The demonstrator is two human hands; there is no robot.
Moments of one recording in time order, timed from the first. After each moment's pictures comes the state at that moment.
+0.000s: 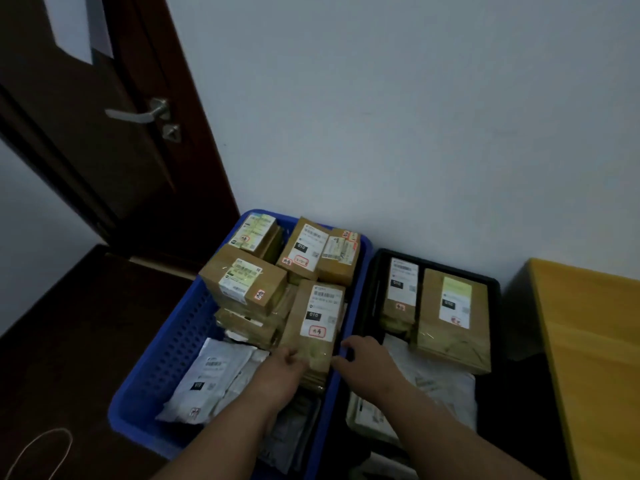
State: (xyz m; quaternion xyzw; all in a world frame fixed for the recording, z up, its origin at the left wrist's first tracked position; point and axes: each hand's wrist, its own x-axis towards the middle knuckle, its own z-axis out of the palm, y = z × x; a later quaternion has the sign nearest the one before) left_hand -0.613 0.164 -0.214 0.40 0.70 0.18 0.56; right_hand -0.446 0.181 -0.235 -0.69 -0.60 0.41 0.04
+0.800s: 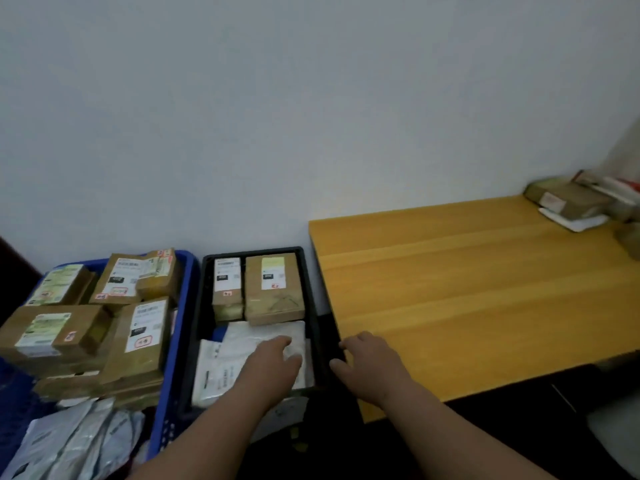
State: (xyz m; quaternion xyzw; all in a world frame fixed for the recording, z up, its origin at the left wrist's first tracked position) left_hand -0.372 0.000 -0.178 0.75 0.53 0.01 0.40; right_hand -0.203 -0.091 -0.186 -0.81 -0.53 0.24 0.05
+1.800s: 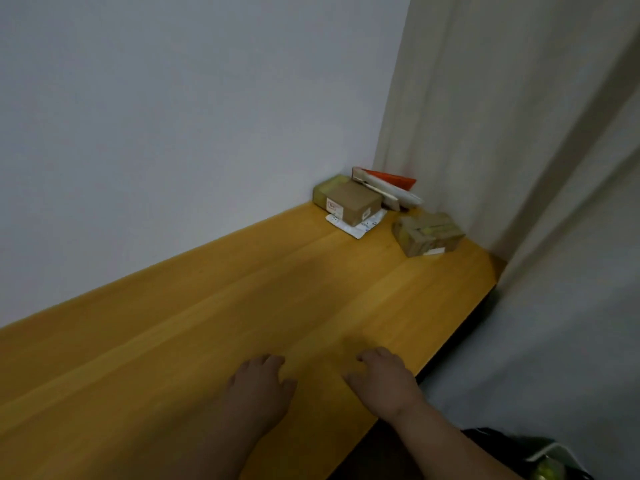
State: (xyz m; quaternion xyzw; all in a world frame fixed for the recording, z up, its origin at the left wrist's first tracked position) left_hand 0.172 -0.096 -0.208 0.91 0.28 -0.14 0.25; right_hand 0.294 -0.275 -0.197 -0.93 -0.23 0.26 0.09
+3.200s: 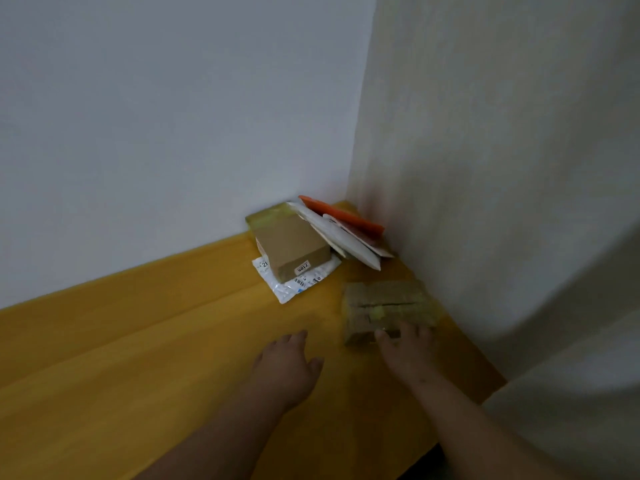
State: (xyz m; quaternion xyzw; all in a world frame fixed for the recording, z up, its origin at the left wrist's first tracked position) left_hand 0.582 -0.182 -0.198 0.87 0.34 -0.16 0.32; right_hand 0.738 -0.330 -0.216 -0.95 -0.12 0.24 0.14
